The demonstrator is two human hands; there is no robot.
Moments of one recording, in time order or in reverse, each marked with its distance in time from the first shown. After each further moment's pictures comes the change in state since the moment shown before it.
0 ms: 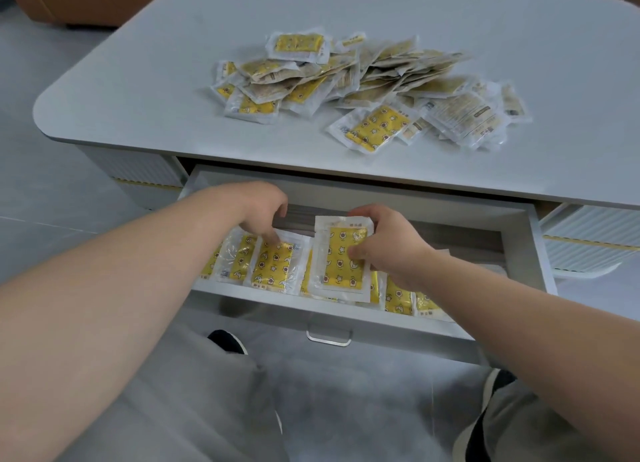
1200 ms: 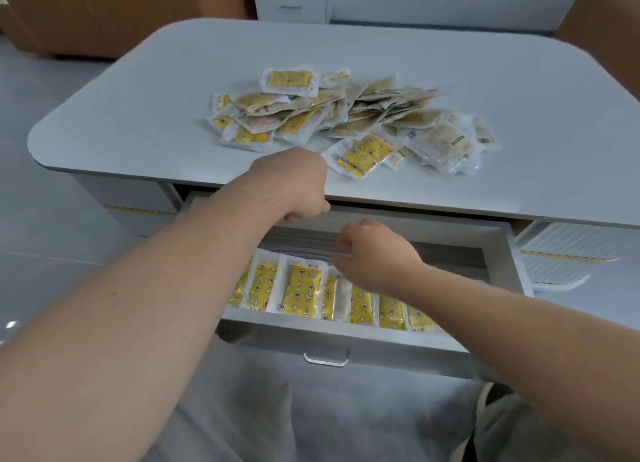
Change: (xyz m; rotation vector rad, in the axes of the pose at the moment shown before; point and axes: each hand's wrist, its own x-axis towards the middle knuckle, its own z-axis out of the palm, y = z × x) left_hand -0.039 0.053 -0.067 -0.068 0.358 -0.008; right_hand -0.014 -0.026 0.004 -0.880 0.106 -0.284
